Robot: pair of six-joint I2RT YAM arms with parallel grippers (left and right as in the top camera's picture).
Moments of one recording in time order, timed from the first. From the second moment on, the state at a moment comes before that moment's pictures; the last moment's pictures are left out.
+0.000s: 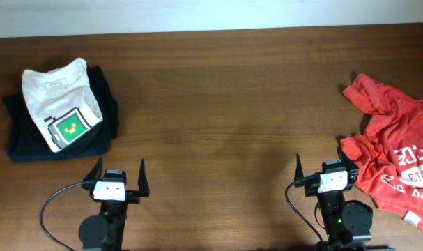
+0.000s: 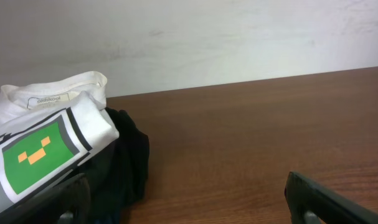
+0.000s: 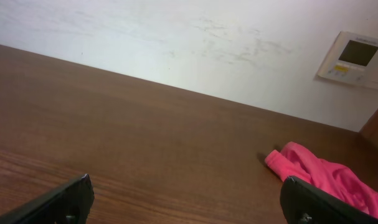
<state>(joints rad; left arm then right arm) 0.02 0.01 0.01 -0.07 0.07 0.09 0.01 0.01 0.01 -0.07 -0.05 -0.22</state>
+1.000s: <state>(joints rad) 0.02 0.25 0.26 -0.22 0.18 -0.05 0.01 0.34 0.32 -0.28 -0.10 0.03</state>
